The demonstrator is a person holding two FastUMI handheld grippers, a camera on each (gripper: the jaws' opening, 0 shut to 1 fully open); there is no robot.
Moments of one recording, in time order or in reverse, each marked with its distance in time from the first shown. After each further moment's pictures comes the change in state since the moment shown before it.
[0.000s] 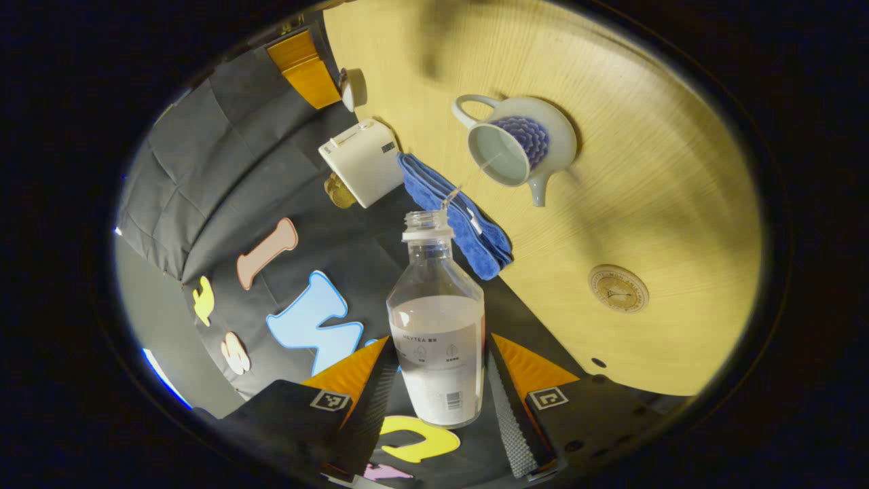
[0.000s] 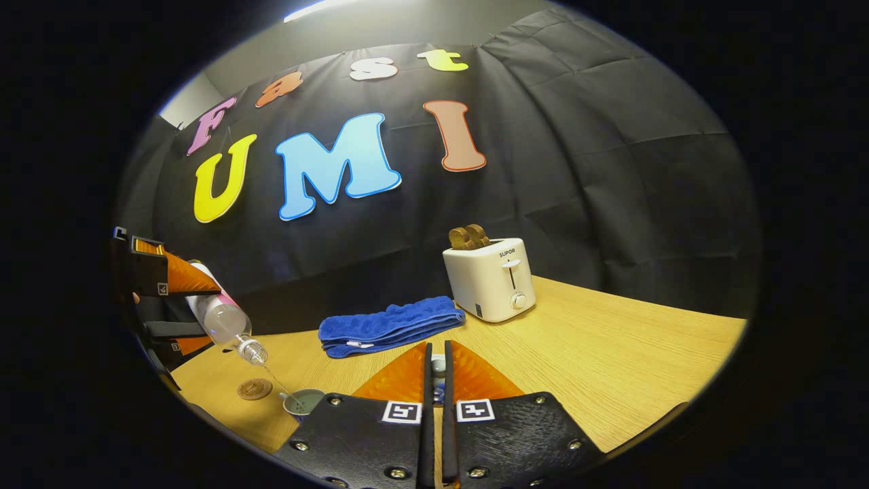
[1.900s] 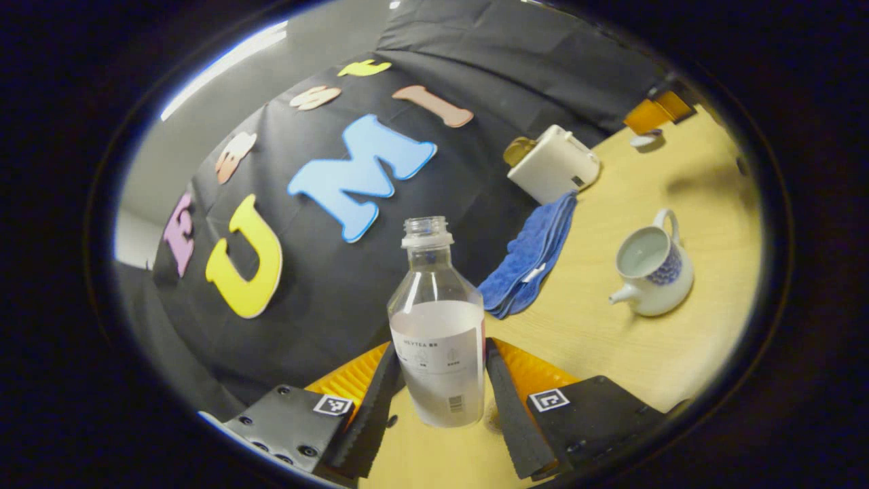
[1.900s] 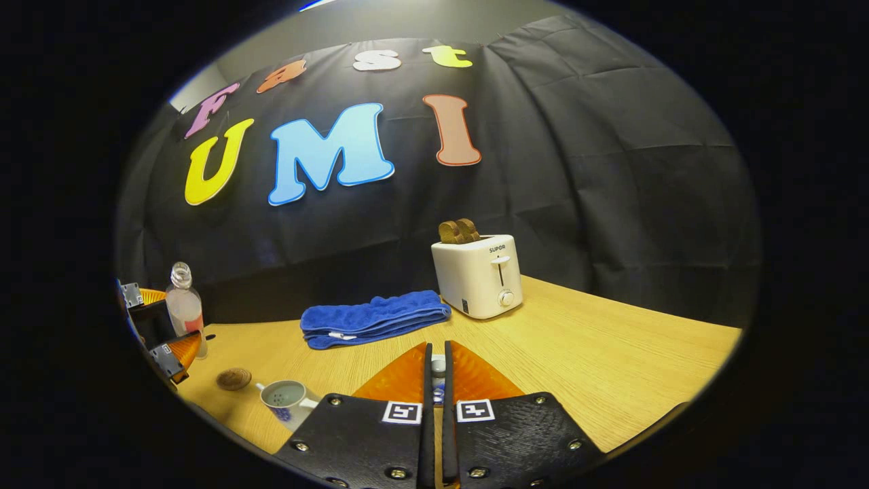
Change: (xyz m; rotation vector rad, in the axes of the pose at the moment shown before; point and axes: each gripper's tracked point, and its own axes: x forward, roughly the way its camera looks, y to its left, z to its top) left arm 0.020 -0.092 -0.045 -1.503 -0.002 0.156; right arm 0.007 -0.005 -0.013 -0.076 0.025 -0.068
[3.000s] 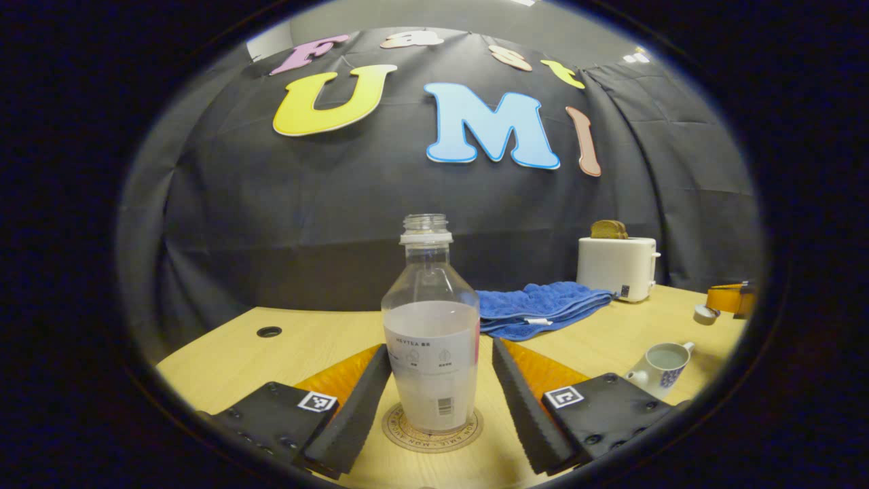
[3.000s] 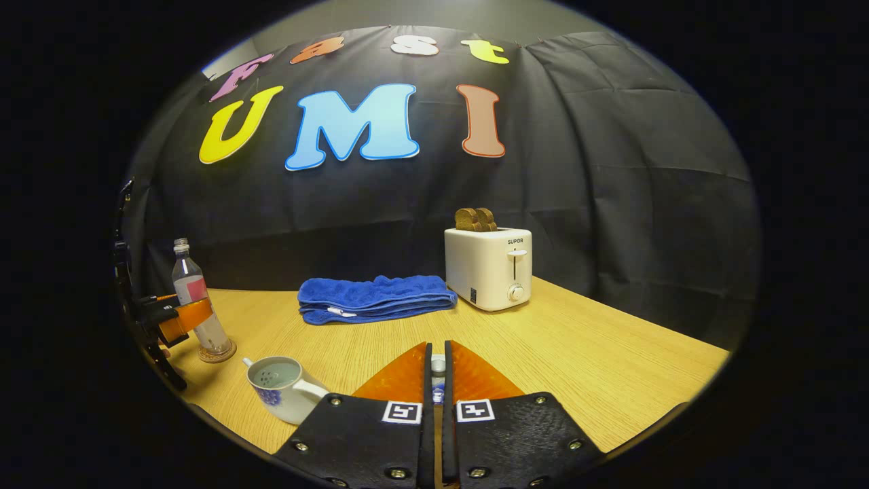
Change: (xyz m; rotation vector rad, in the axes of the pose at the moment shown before) left arm 0.046 -0.002 -0.057 -0.745 0.000 -0.015; right arm 0.004 0.019 -0.019 -0.126 0.044 0.008
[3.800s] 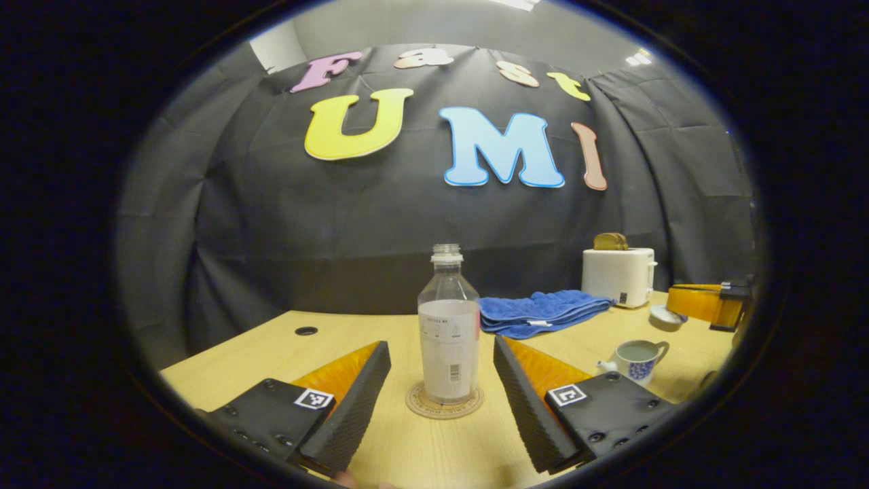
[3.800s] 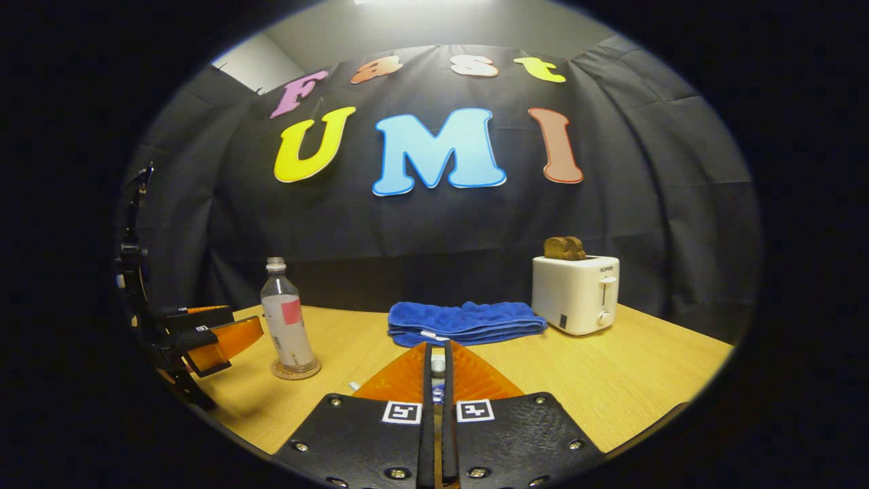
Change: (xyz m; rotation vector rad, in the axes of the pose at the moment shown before) left arm -0.093 0.008 0.015 0.000 -0.048 0.089; right arm -0.022 0.118 0.021 -0.048 -0.118 0.338
